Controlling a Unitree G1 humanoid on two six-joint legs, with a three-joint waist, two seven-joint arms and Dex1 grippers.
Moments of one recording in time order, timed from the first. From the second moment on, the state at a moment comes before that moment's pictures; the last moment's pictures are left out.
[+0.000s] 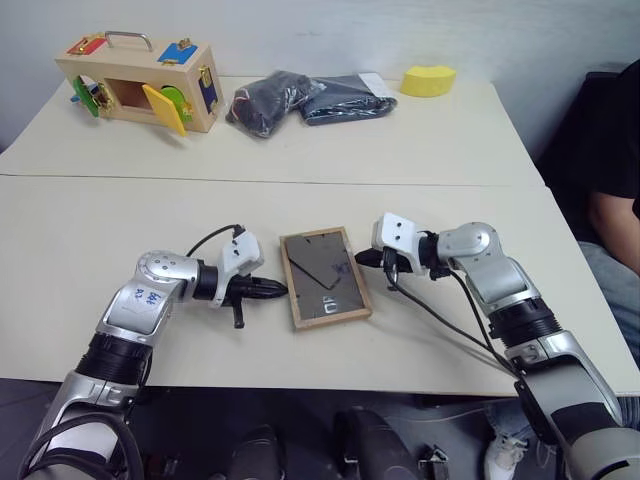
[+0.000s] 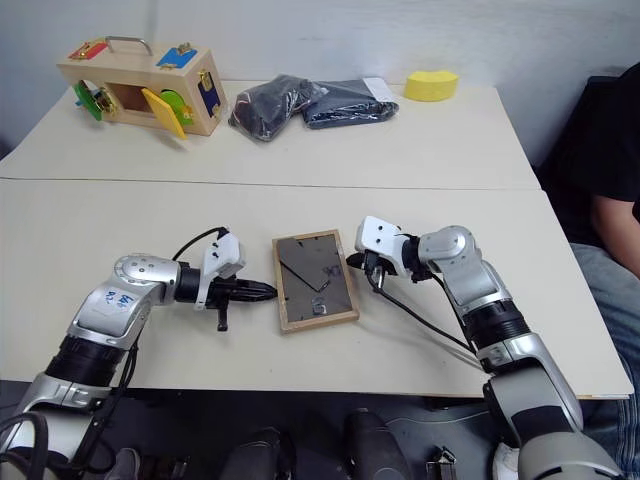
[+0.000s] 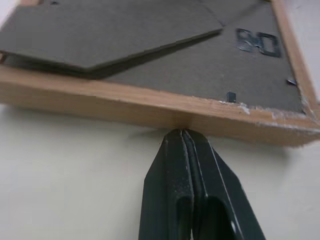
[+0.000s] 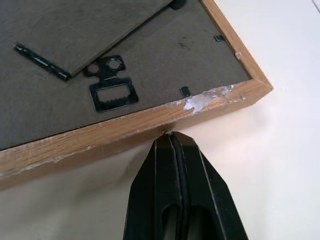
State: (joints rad) left arm -0.52 0.68 -0.16 0.05 -0.26 0.67 -1.09; right arm -0.78 -0.52 0.31 0.38 -0.03 0.09 1.11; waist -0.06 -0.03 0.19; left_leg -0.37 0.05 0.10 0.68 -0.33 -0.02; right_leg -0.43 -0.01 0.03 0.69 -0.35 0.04
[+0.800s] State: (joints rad) left arm -0.56 0.42 0.24 0.00 -0.61 1.57 -0.73; right arm -0.66 -0.61 0.39 0.10 -0.13 0.06 1.21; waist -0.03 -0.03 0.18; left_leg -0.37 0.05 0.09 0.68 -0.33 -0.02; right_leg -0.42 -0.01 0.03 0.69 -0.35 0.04
